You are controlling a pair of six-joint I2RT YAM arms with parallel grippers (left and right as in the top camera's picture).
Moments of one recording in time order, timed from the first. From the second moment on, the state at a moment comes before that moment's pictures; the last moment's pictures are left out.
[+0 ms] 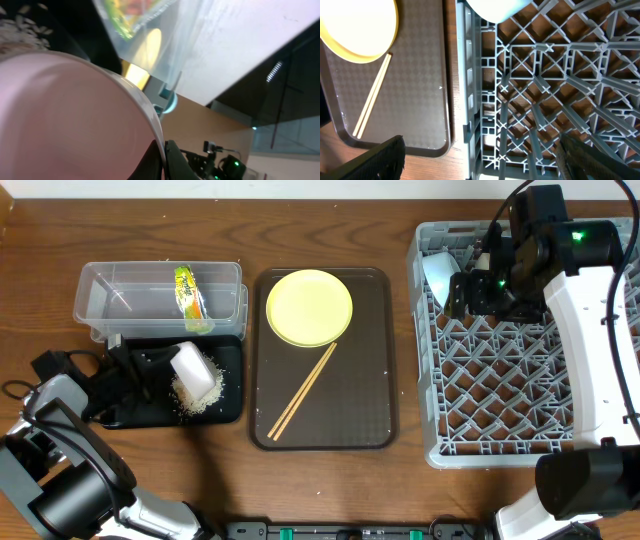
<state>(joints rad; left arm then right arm) 0.71 1.79 0.94 -0.65 1.32 -0.43 0.08 1.77 1.86 -1.45 -0.16 0.12</state>
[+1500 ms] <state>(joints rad) -0.50 1.49 0.94 -0.45 0.46 -0.33 0.08 1.77 1.86 -1.45 -0.16 0.11</state>
